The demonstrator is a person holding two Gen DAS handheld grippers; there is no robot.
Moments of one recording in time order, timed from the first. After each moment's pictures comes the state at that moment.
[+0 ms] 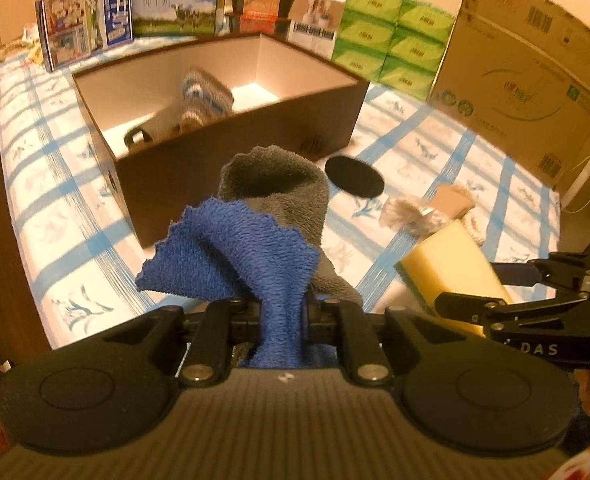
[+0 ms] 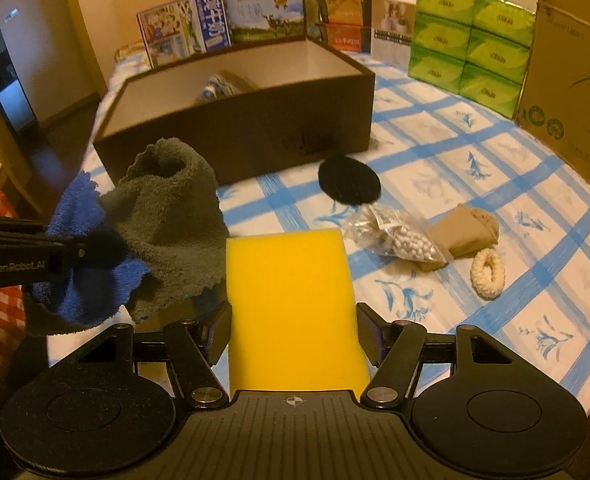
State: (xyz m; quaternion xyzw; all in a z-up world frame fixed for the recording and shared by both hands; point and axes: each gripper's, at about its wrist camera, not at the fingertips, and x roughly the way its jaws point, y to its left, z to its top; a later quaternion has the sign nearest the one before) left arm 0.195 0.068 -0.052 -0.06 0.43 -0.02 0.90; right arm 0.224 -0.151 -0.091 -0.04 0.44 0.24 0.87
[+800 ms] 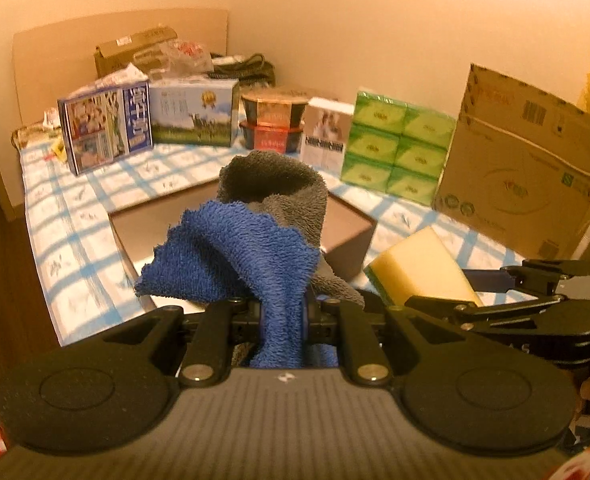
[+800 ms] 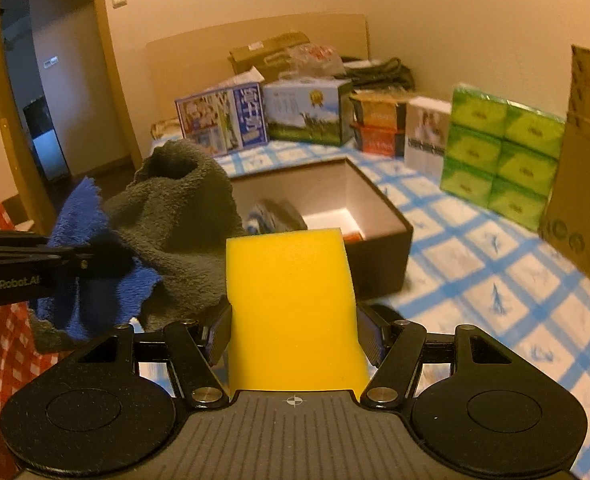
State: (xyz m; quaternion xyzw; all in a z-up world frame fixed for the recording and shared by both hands) left arm 0.224 0.094 0.049 -0.04 0.31 0.00 0.95; right arm 0.265 -0.112 0.005 -0.02 0.33 0.29 0.90
